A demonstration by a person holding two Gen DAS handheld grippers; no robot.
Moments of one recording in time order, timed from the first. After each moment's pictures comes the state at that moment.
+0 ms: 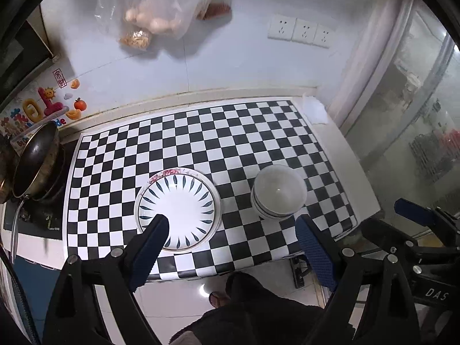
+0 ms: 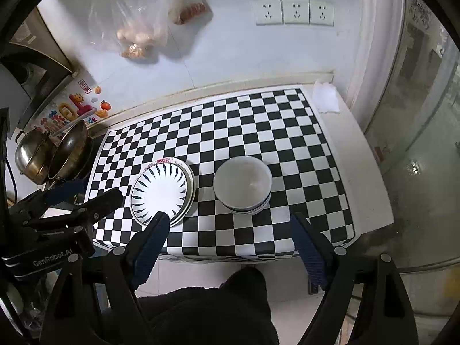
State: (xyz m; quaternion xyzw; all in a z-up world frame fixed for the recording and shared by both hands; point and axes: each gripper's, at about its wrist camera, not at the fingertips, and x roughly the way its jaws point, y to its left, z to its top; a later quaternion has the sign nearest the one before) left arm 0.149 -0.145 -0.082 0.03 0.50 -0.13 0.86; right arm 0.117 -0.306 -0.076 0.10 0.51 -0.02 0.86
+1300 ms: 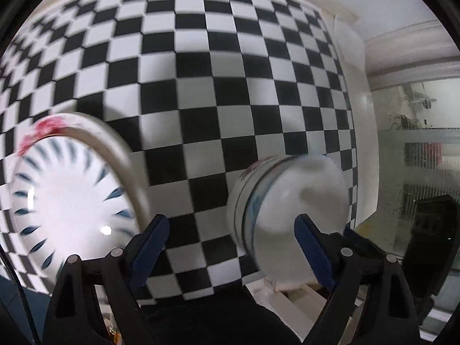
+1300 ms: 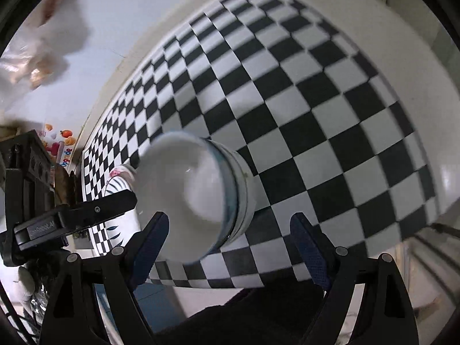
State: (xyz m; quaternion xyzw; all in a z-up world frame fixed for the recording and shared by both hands) left arm 0.327 -0.201 -0.312 -0.08 0.74 -0.18 0.65; right arm 0.238 -0.423 -0.329 0.33 0.61 -0.02 0.72
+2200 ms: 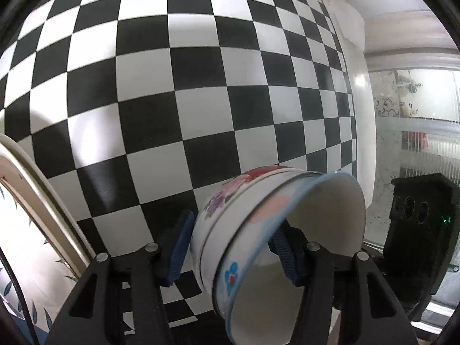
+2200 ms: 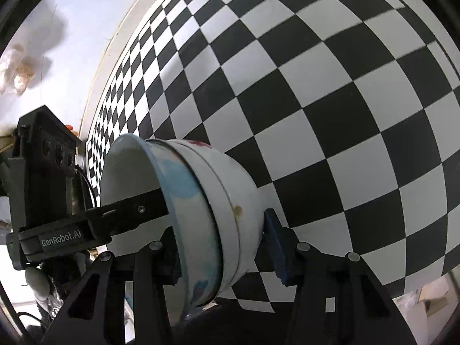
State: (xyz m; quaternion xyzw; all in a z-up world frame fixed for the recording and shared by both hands) left arm 0.337 -0.233 -0.363 -0.08 0.75 -0.24 0.61; right arm 0.285 -0.413 -0.415 0.37 0.65 0.04 0.67
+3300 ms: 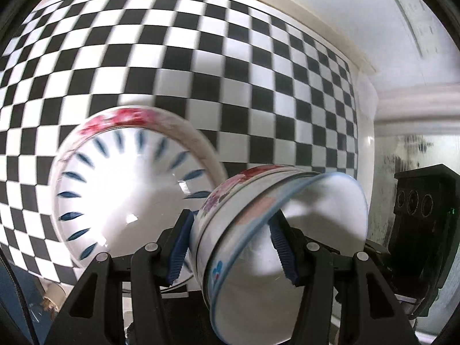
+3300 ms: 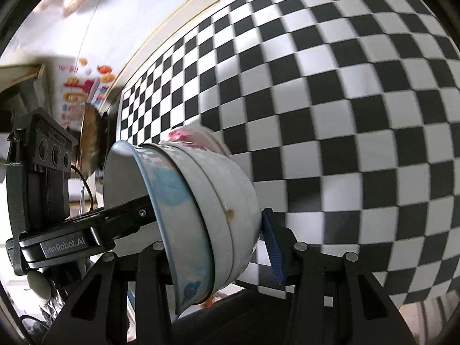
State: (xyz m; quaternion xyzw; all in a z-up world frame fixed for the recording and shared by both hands) left arm 0.337 -0.094 -0.294 -0.17 0.71 -0.13 0.67; right arm 0.347 -0.276 -0.348 0.28 0.67 0.16 0.67
